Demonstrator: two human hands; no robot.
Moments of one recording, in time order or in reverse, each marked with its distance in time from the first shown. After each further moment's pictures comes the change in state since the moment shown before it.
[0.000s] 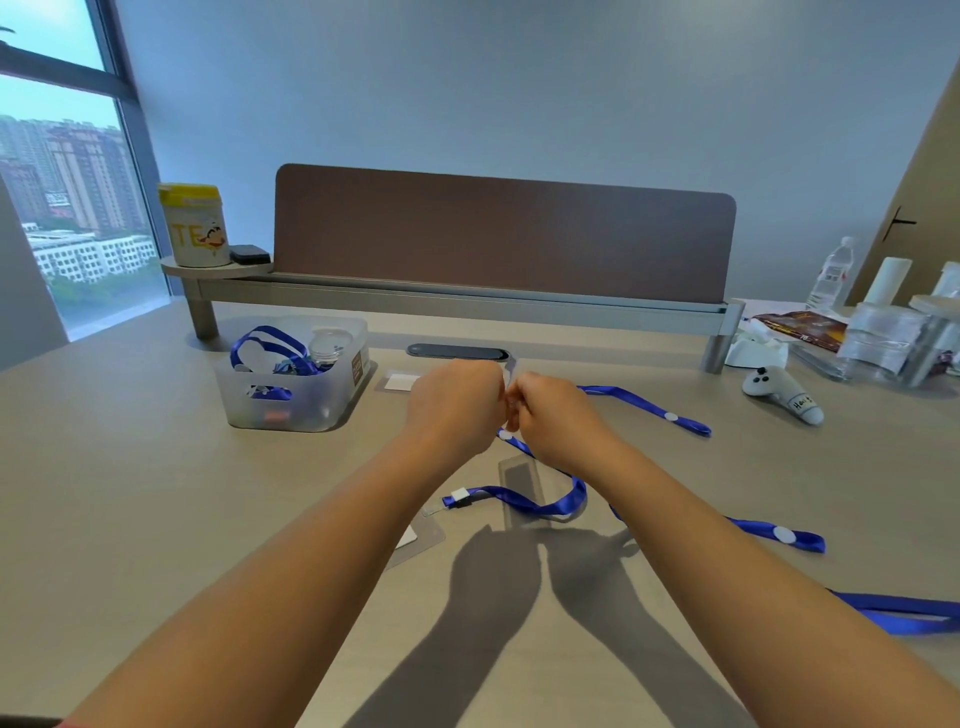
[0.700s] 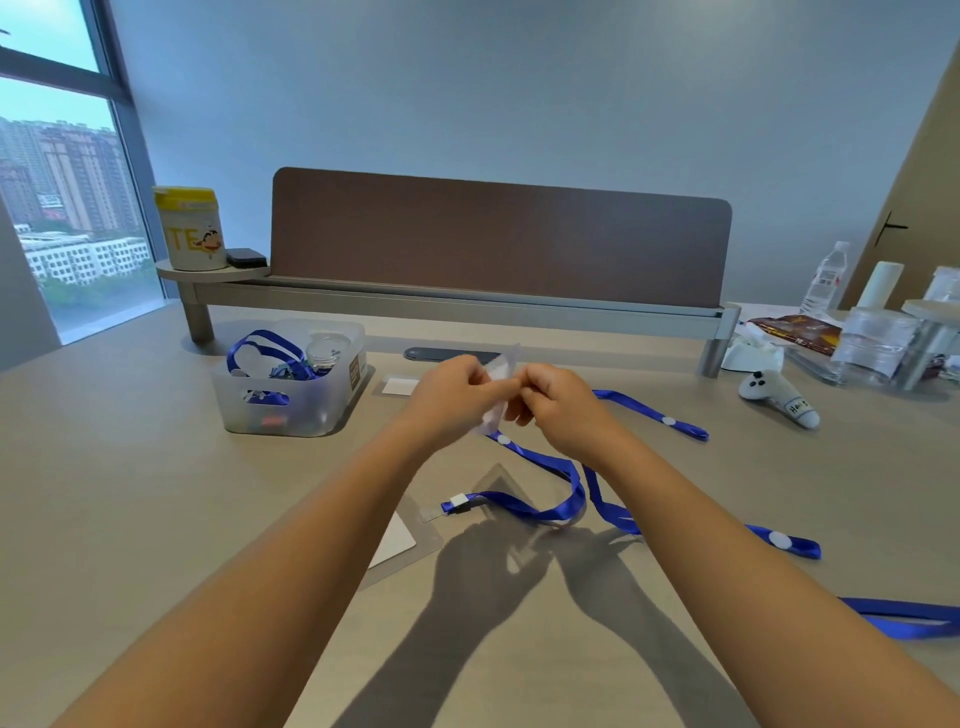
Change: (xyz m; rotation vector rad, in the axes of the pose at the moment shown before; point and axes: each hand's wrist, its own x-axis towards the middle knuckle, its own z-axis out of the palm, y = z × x) left_hand 0.006 -0.010 0.000 -0.755 -0.123 -0.141; right_hand 0.005 0.008 -0.009 0.436 -0.017 -0.011
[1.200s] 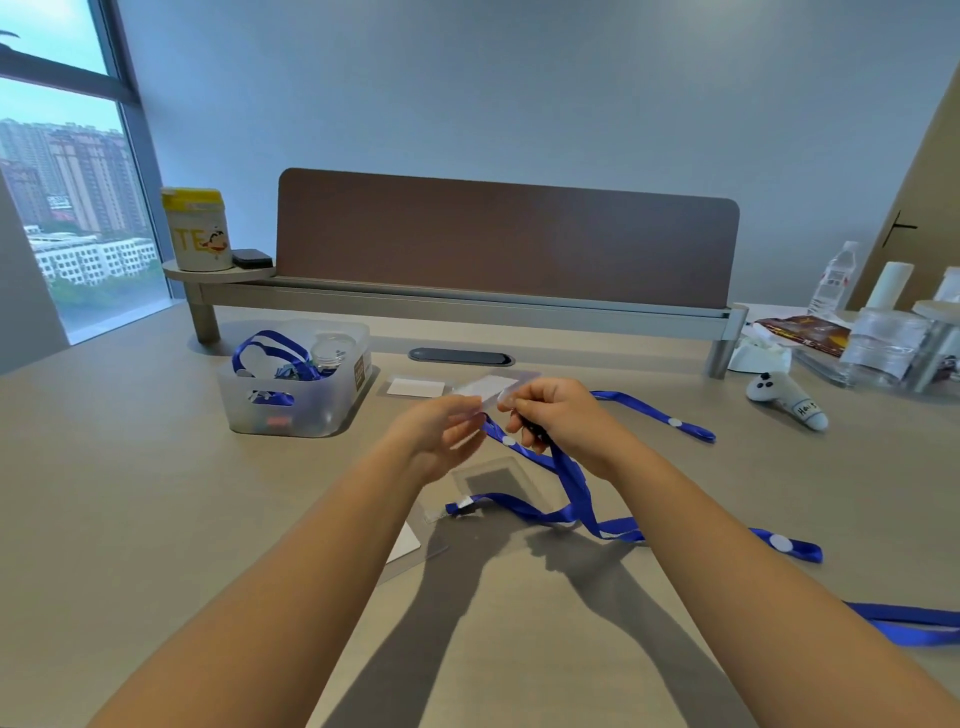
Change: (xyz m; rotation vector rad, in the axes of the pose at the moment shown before) left_hand -0.004 -0.022 0.001 -1.153 -0.001 -0.557; right_hand 0.004 0.007 0.004 0.343 -0.089 0.161
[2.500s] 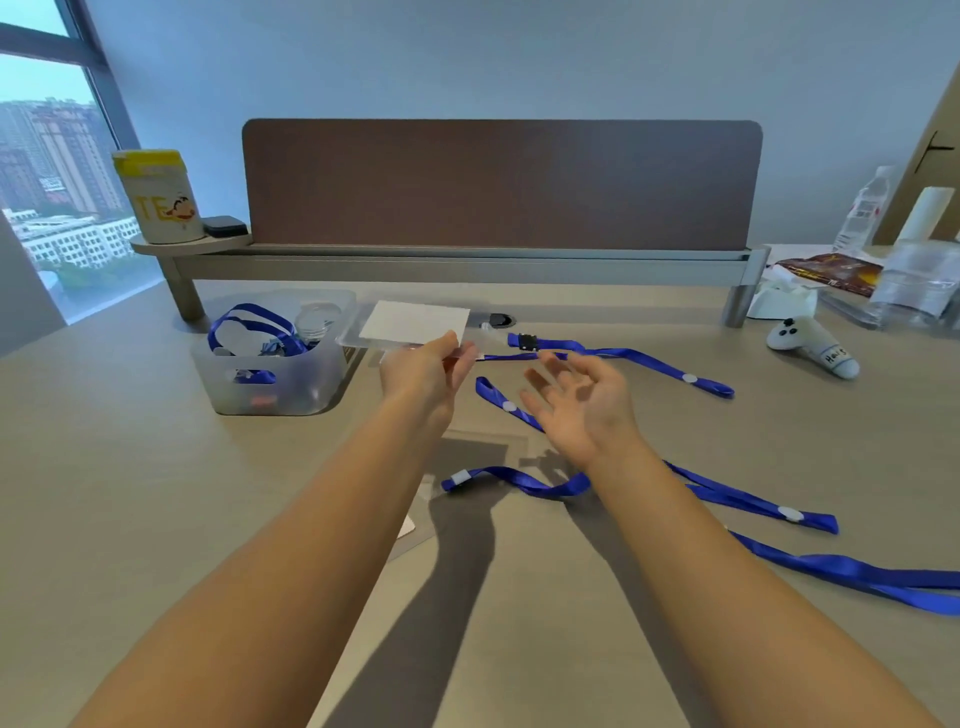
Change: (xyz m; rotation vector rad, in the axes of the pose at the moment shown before) left_hand 0.031 0.004 0.018 -0.122 0.211 0.210; right_hand 0.022 0.046 0.004 1.198 0.225 0.165
